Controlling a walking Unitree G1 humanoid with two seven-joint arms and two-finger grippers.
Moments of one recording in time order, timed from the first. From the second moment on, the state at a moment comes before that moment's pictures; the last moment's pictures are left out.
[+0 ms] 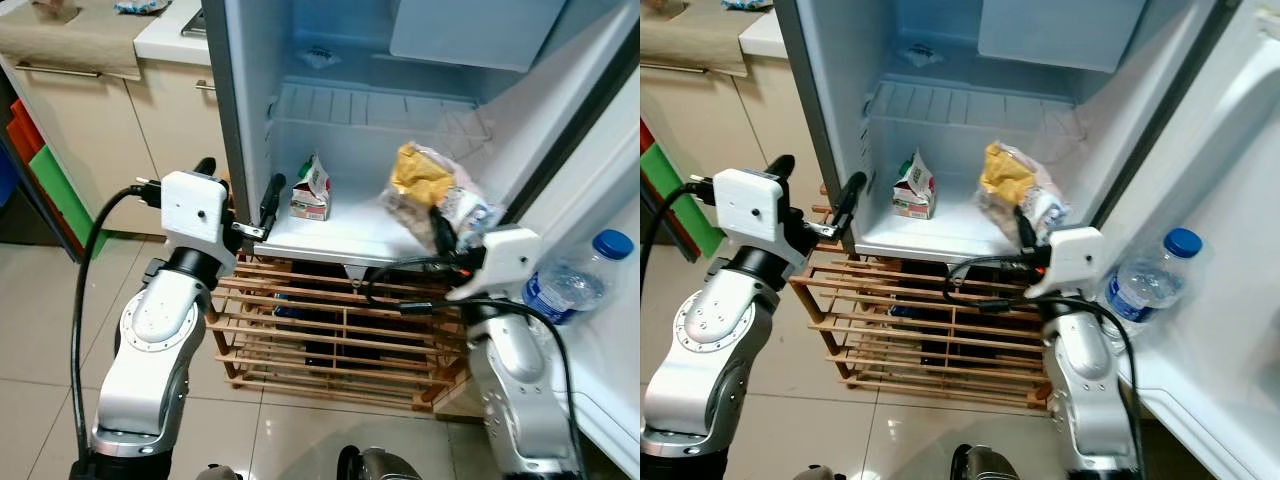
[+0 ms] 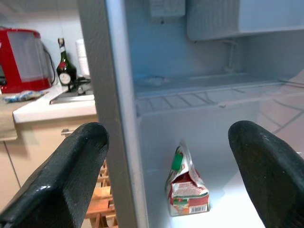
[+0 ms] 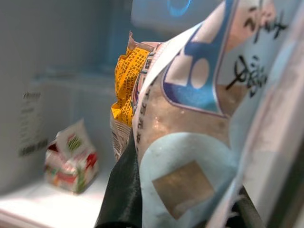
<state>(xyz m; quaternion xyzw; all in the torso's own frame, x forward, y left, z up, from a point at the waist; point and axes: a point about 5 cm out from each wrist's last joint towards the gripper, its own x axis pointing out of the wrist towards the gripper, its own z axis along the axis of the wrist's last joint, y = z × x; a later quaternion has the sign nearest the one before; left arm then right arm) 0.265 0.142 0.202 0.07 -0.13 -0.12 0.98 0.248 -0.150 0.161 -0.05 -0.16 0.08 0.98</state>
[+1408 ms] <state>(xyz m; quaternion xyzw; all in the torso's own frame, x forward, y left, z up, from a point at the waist) 0.257 0.143 0.215 0.10 -0.19 -0.15 0.97 0.315 -0.122 0.206 0.10 -0.18 0.10 0.97</state>
